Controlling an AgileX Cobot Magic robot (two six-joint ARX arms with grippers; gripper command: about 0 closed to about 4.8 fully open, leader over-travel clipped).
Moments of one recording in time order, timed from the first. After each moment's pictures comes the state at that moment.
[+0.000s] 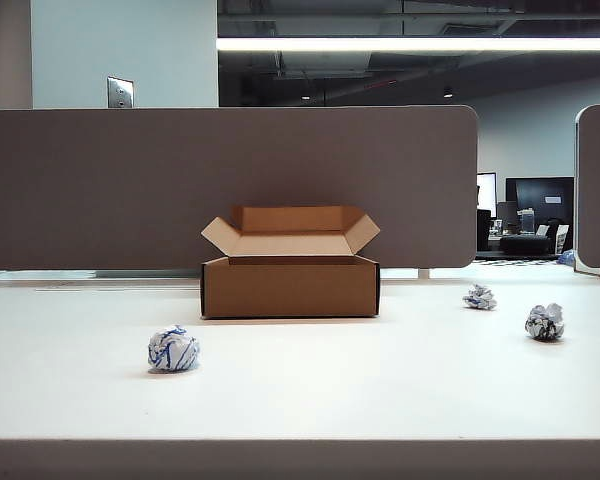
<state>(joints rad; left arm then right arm) -0.06 0.08 0.35 -0.21 0.03 -0.11 -0.04 0.03 0.18 0.09 0.05 0.34</state>
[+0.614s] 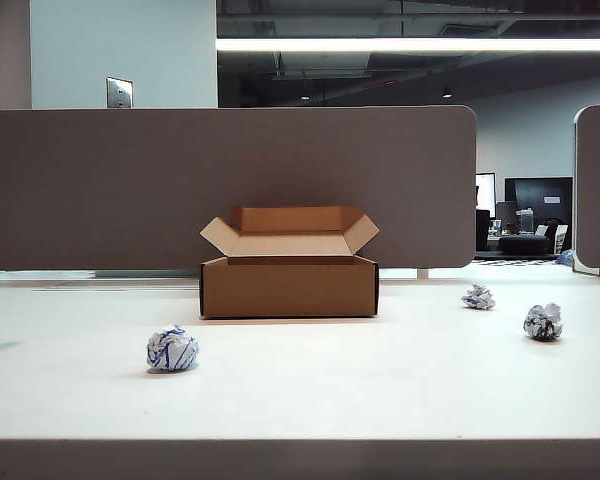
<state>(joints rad) -0.07 0.83 0.90 -0.26 0.41 -0.11 -0.03 0.74 0.72 -0.06 -0.03 0.00</state>
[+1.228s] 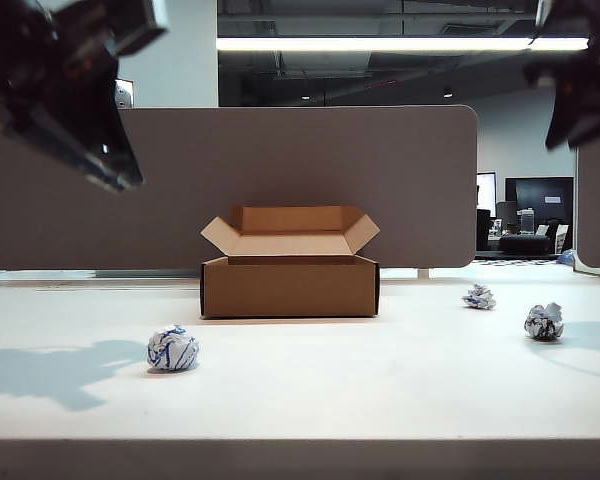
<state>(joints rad) -0.40 1.21 0.92 -0.54 0.24 0.25 0.10 1.25 0.86 -0.12 0.02 -0.08</state>
